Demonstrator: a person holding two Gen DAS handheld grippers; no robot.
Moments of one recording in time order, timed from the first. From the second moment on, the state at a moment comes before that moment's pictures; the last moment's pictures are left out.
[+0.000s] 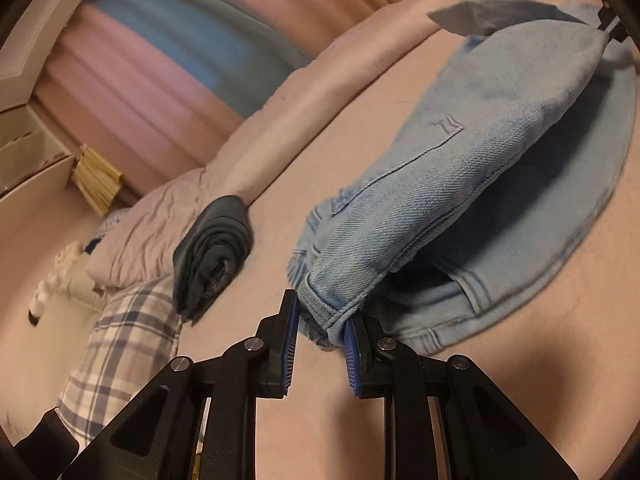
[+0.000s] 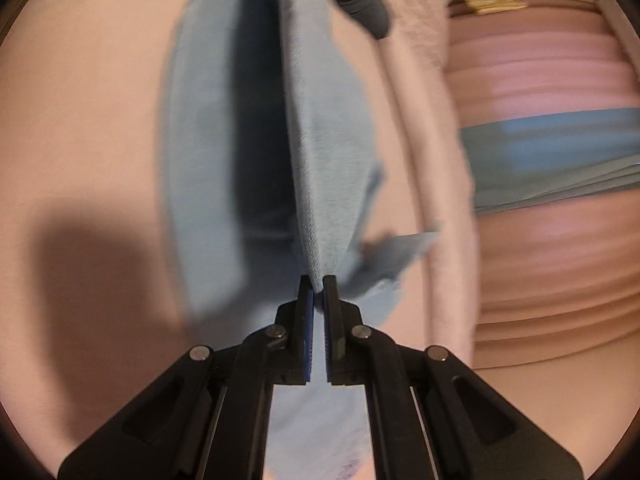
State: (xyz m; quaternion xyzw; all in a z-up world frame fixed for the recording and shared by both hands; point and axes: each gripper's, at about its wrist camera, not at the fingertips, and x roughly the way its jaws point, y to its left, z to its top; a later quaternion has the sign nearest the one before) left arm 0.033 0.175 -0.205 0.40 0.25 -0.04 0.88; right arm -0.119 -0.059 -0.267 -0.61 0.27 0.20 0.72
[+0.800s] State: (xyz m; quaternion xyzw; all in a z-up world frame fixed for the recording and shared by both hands) left arm -0.015 0.176 -0.184 0.34 0.31 -0.06 0.88; right arm -0.081 -0.099 -0.219 -0.41 0.43 0.30 0.75
